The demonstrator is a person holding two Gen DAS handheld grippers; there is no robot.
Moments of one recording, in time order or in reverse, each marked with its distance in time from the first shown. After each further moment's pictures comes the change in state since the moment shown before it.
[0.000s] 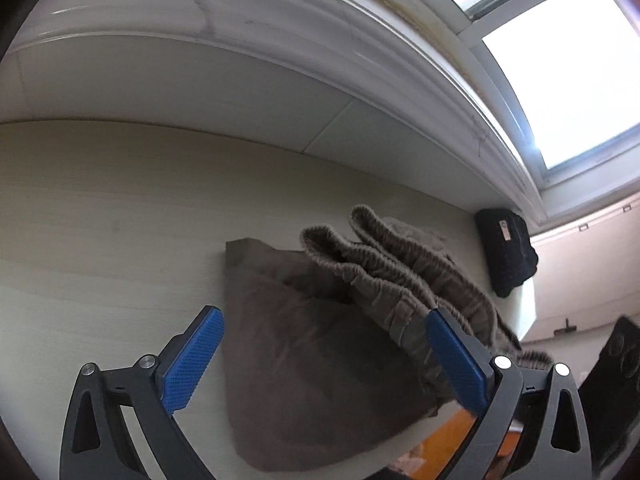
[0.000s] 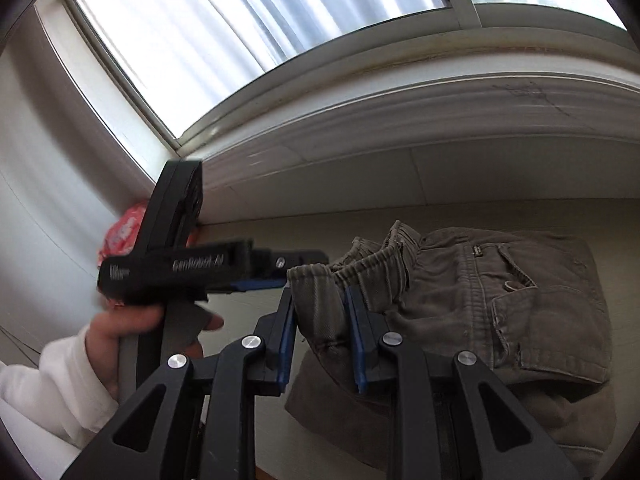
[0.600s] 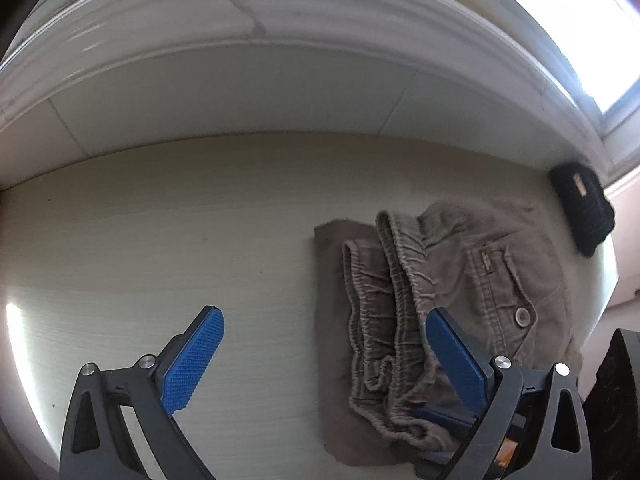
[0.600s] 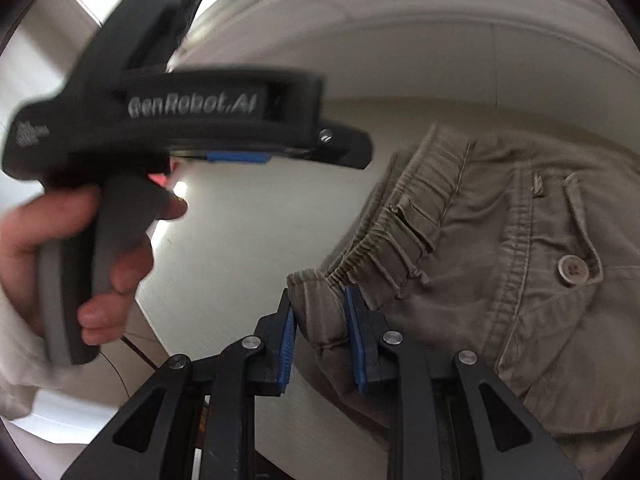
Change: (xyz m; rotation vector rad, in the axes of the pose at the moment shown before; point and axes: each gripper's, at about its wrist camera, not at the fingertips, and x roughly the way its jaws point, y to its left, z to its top) left arm 0.010 0.001 -0.017 0.172 0.019 0.334; right arm 0.111 0.028 -0.047 -0.110 0.297 0.018
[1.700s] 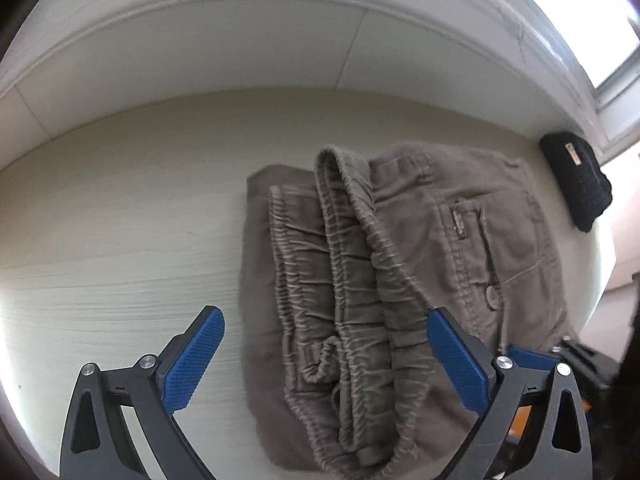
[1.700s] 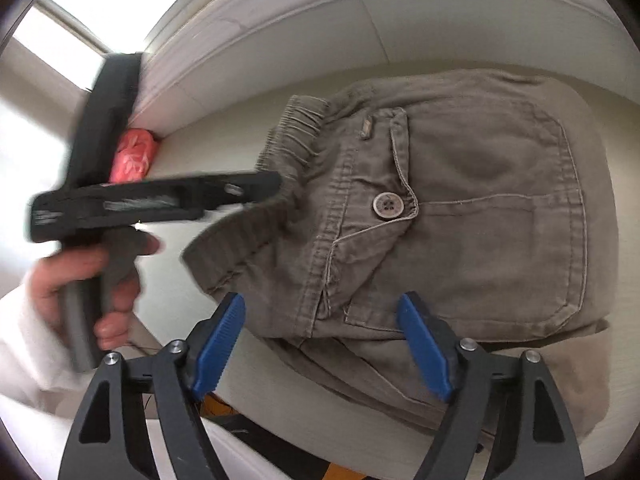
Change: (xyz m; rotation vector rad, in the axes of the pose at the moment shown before) left arm 0.045 -0.058 -0.023 0.020 0.051 -0.030; right arm -0.077 -0.069 -0.034 0.167 0.030 -0.026
